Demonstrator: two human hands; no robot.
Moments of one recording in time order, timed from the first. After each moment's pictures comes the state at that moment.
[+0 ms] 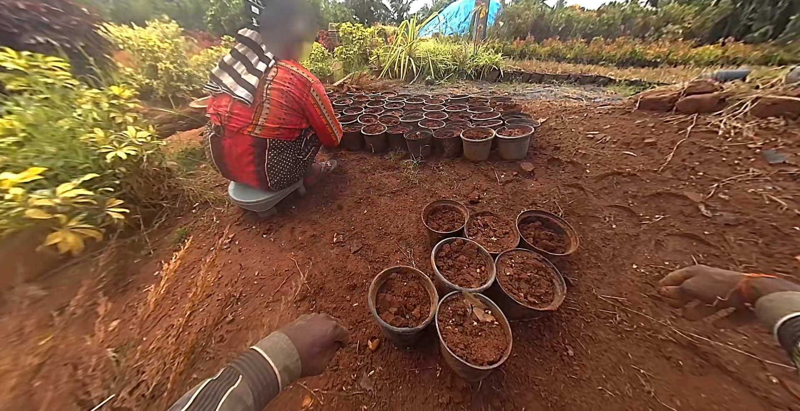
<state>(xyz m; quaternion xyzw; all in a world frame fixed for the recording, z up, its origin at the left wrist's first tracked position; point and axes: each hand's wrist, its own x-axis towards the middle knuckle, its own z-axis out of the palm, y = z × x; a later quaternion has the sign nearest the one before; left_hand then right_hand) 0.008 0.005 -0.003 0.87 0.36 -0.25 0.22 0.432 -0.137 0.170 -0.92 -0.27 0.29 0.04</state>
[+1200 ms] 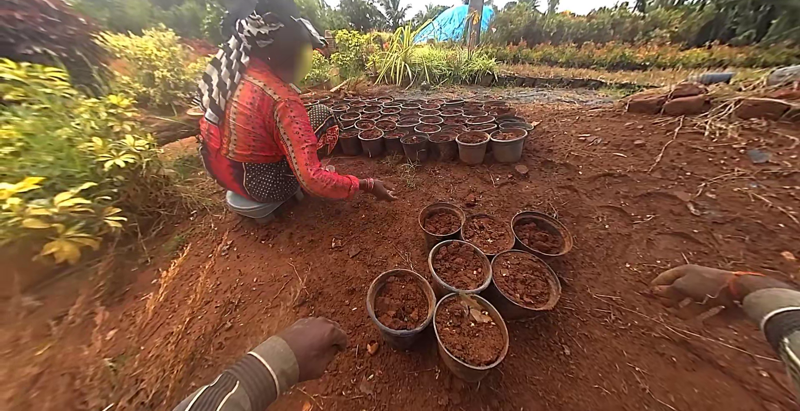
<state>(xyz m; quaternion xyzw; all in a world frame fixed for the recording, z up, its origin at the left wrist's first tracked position) 0.003 0.005 -0.005 0.88 0.35 -0.23 0.22 0.430 -0.140 0.173 -0.92 -0.25 0.29 0.09</state>
